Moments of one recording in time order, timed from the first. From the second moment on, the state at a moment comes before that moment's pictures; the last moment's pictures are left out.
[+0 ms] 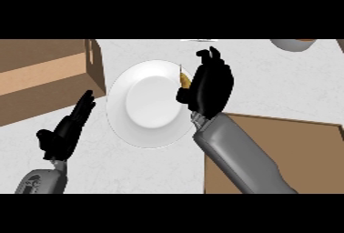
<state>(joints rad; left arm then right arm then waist) -0.12 0.25 -0.03 -1.32 0.06 -0.04 -0.12 -0.77 -0.01 0.47 -1.26 1.24 -0.37 1.22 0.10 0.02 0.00</state>
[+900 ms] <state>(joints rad) -0.09 0.25 0.00 -1.32 0.06 -0.02 -0.12 -0.47 -0.01 0.43 -1.48 1.29 -0.92 1.12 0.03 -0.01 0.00</state>
